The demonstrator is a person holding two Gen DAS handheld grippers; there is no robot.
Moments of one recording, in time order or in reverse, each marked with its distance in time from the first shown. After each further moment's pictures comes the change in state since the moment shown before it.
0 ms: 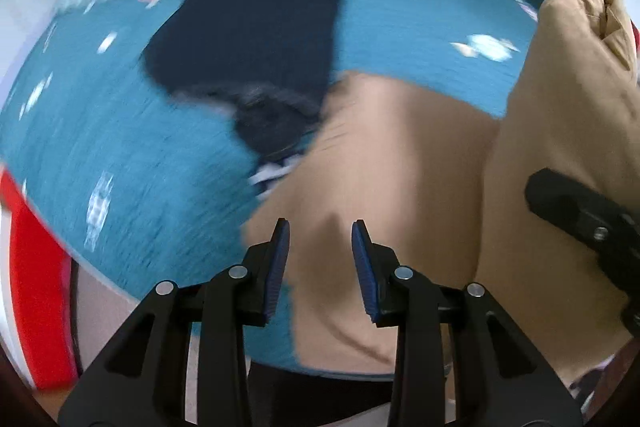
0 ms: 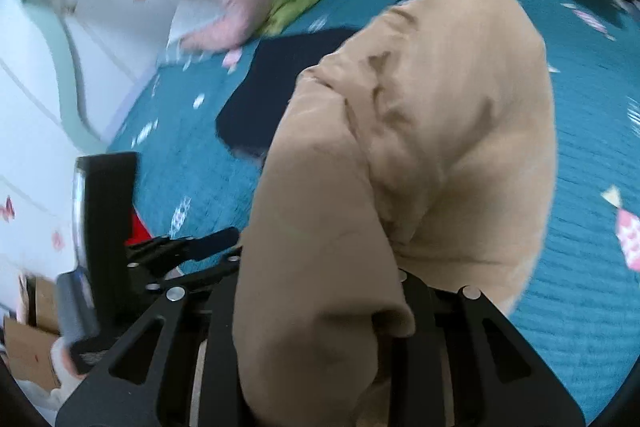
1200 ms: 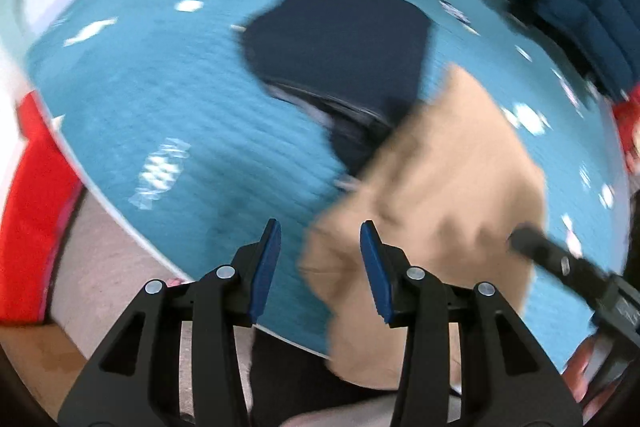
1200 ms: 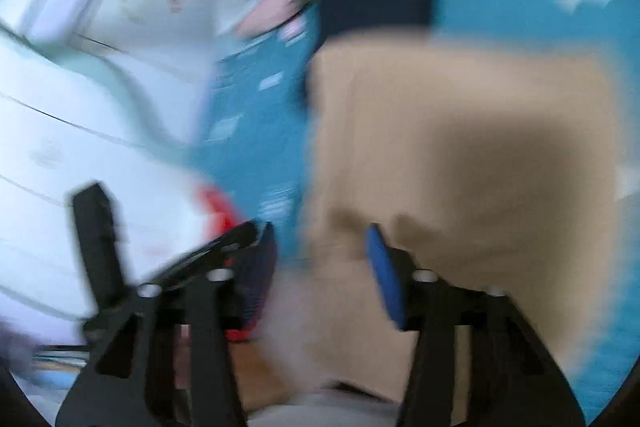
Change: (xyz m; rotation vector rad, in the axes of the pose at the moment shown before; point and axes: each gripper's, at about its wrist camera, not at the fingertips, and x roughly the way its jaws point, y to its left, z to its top) left arm -0.063 0.071 -0.008 -0.179 -0.039 -0.035; right arm 0.002 0.011 0.029 0.112 0.009 0.065
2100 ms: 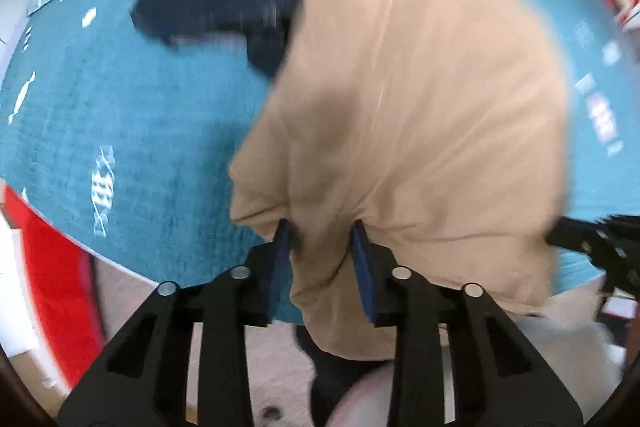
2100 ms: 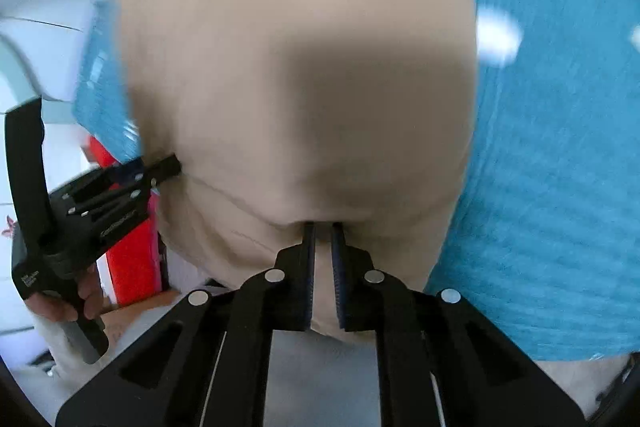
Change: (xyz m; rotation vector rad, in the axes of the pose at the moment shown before) left arm 0.066 -0.045 -0.003 0.333 0.188 0.003; right arm 0.029 -0.043 0.004 0.129 0.278 -0.102
